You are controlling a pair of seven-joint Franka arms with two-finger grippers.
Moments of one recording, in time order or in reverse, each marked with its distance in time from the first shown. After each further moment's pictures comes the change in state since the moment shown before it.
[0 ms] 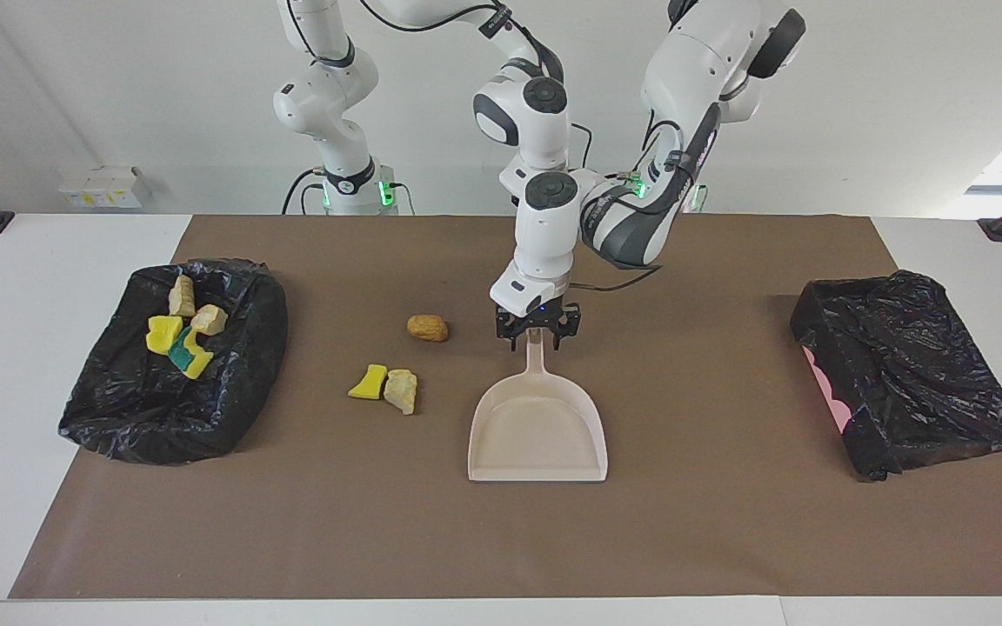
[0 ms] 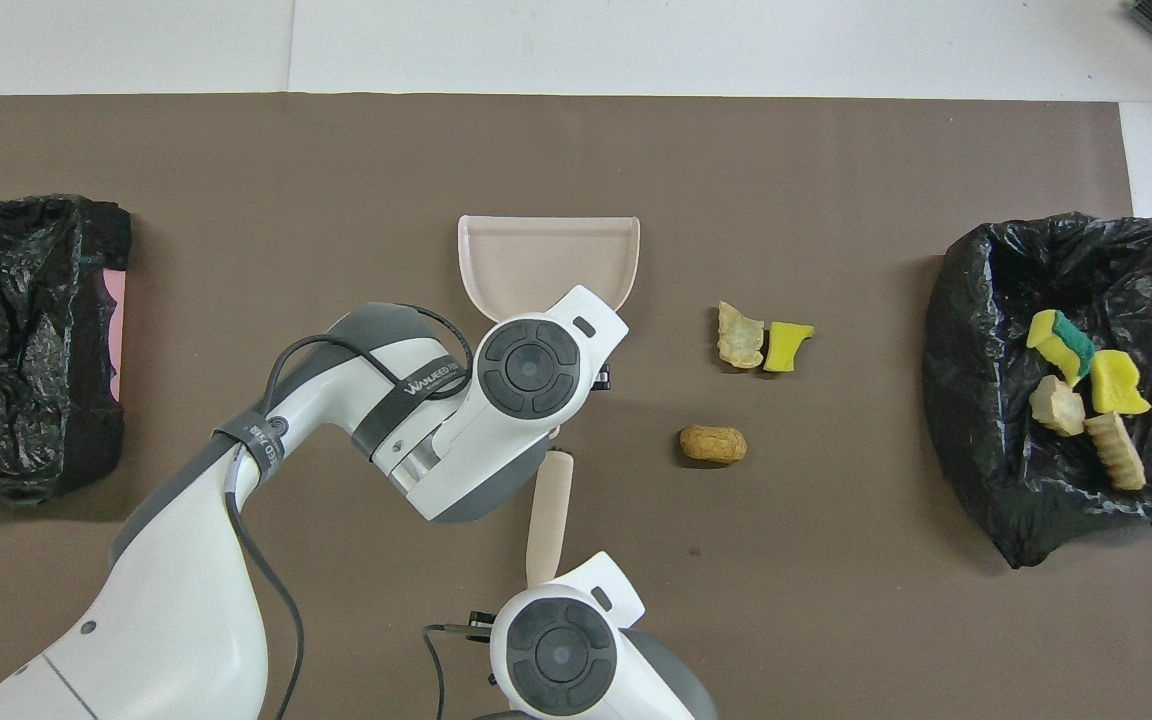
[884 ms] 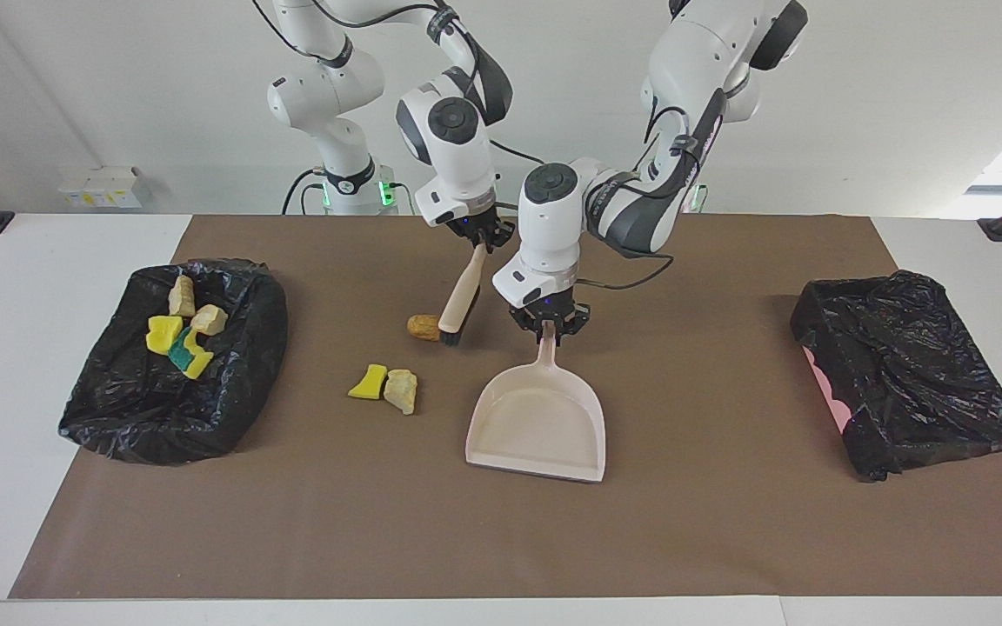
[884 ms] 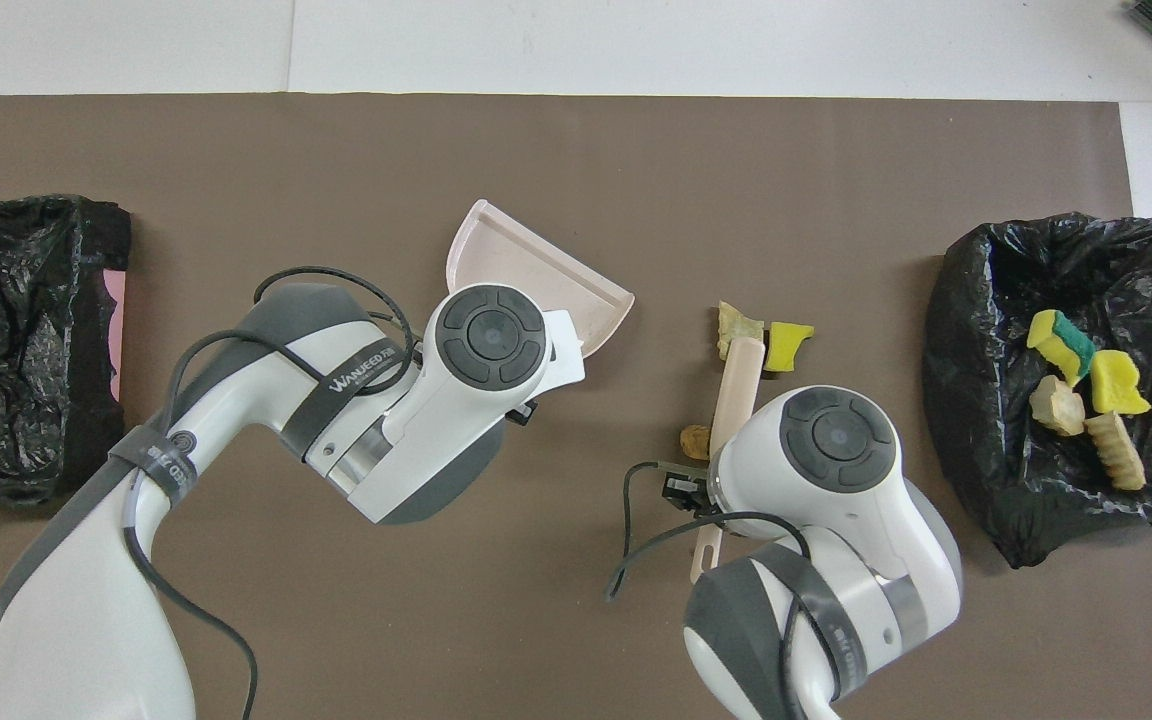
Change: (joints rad) left arm 0.064 -0.114 0.005 0.006 -0.005 -0.275 0.706; right arm -0.423 -0.084 -0.010 0.011 -0.159 -0.214 -0.250
